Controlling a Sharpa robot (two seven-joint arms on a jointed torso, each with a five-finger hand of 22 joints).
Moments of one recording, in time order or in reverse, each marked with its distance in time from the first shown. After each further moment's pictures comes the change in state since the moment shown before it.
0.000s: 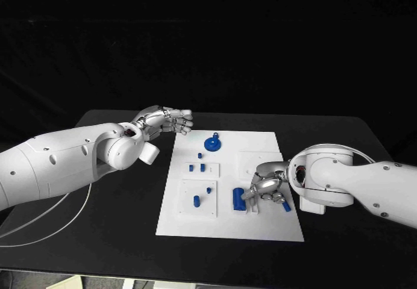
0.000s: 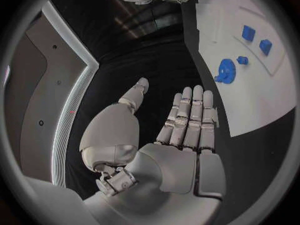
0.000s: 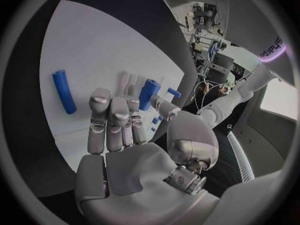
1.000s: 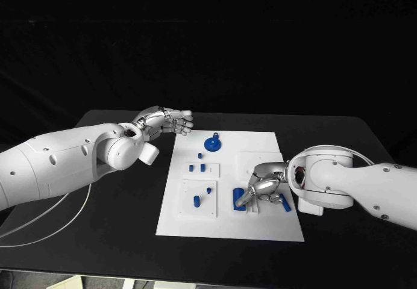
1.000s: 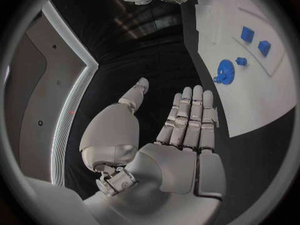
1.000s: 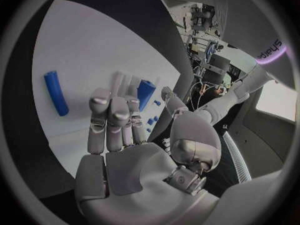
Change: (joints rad) left arm 0.000 -0.001 -0.001 0.000 -0.002 0.007 -0.007; left_hand 0.000 0.000 0.003 0.003 0.000 0.000 0.000 0.000 -0.001 0.000 0.000 0.000 0.000 0.000 0.000 -0.004 0.001 0.009 0.000 0.000 0.000 0.001; right arm -0.005 -0.001 -0.001 0.010 -0.011 -0.009 0.042; right_hand -0.021 -0.080 -0.225 -0.190 0.000 -0.006 0.006 0.007 0.014 0.001 0.001 -0.001 0.011 0.002 0.002 0.000 0.002 0.003 -0.010 -0.002 0.012 0.002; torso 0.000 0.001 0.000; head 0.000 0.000
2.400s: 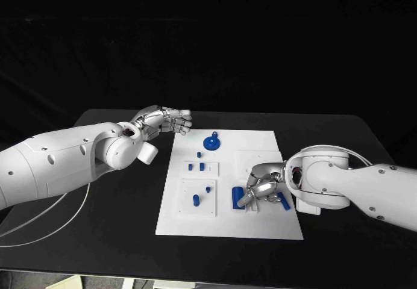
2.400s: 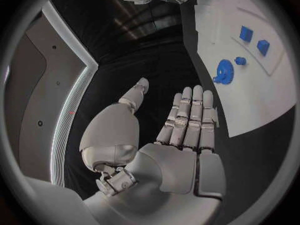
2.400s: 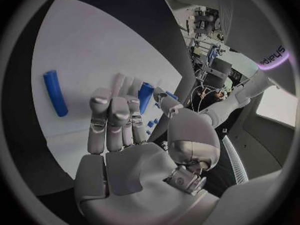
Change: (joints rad) left arm 0.000 0.002 -0.001 -0.005 -0.005 0.004 -0.001; left_hand 0.000 0.000 0.002 0.002 0.000 0.000 0.000 0.003 -0.001 0.000 0.000 0.000 0.000 0.000 0.000 0.000 0.002 0.002 0.000 0.000 0.000 0.002; right arm -0.012 0.003 0.003 0.003 -0.041 0.004 -0.003; right_hand 0.080 0.021 0.082 0.108 0.000 0.003 -0.007 -0.007 -0.013 0.007 0.000 -0.011 0.005 0.002 0.002 -0.004 0.000 0.009 0.004 0.007 -0.004 -0.007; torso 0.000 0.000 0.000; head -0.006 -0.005
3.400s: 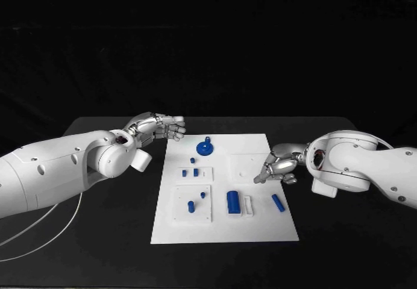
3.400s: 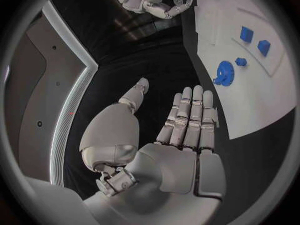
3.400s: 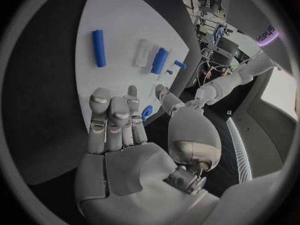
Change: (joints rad) left arm 0.000 0.009 -0.002 -0.005 -0.001 0.003 -0.001; left_hand 0.000 0.000 0.000 0.000 0.000 0.000 0.000 0.000 -0.001 0.000 0.000 0.000 0.000 0.000 0.000 0.000 0.001 -0.008 0.000 0.000 -0.004 0.001; right arm 0.052 -0.126 0.033 -0.054 0.048 -0.064 0.042; right_hand 0.022 -0.017 -0.021 -0.035 0.000 -0.027 0.005 -0.011 0.003 0.005 0.009 0.000 0.008 0.000 0.000 -0.006 -0.003 0.000 0.006 -0.006 -0.003 -0.006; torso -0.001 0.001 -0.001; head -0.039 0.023
